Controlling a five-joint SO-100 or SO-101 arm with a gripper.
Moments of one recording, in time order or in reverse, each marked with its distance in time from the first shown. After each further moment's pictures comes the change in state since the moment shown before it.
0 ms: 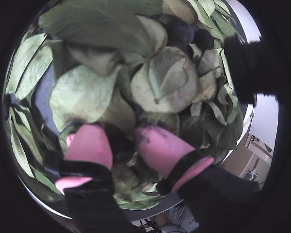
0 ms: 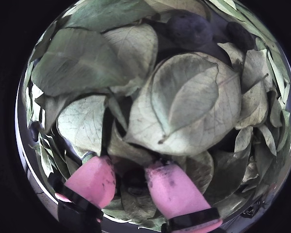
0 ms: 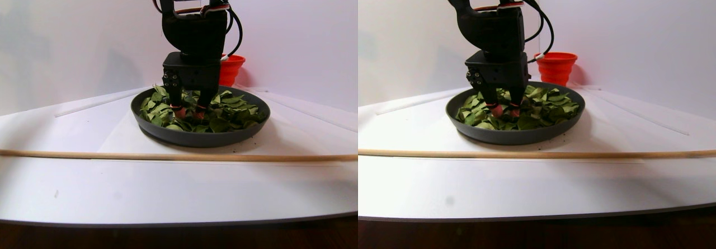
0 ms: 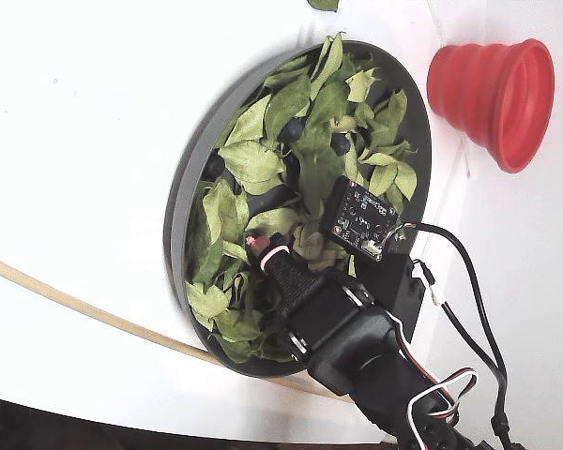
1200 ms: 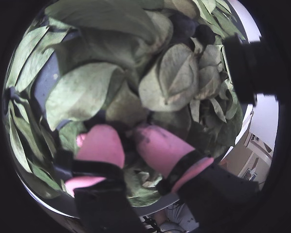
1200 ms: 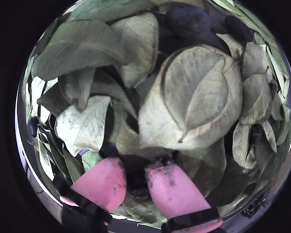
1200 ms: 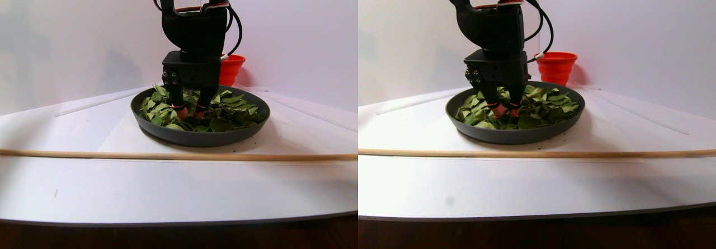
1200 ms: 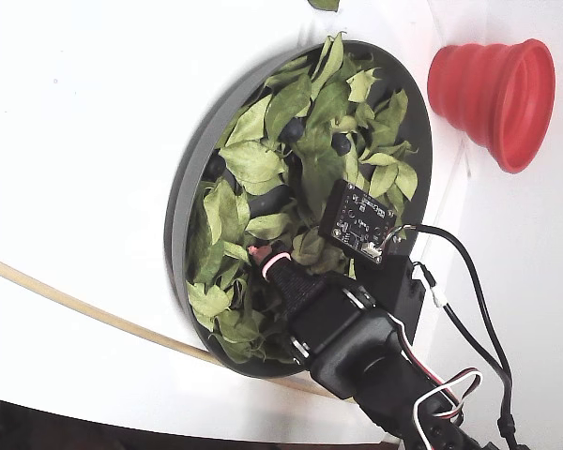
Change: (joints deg) arm -0.3 2.2 0.1 2.5 0.2
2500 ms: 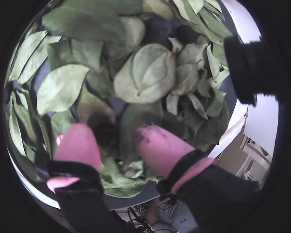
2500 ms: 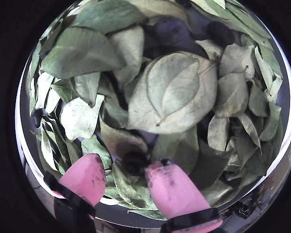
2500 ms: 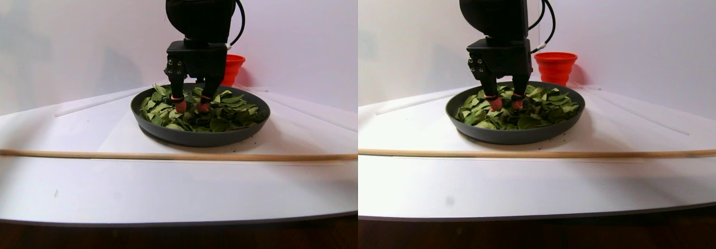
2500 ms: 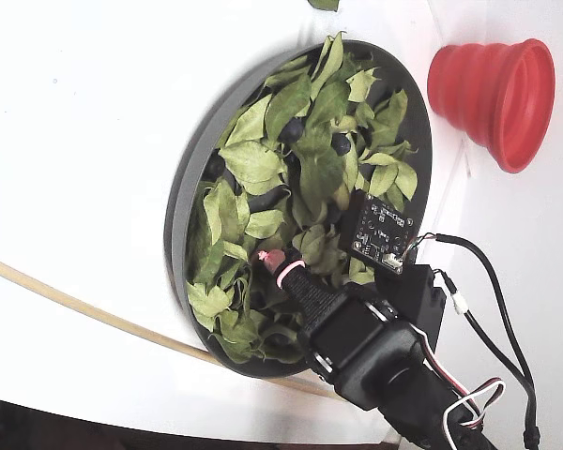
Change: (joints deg) arm 1.4 5.8 2.0 5.4 -3.5
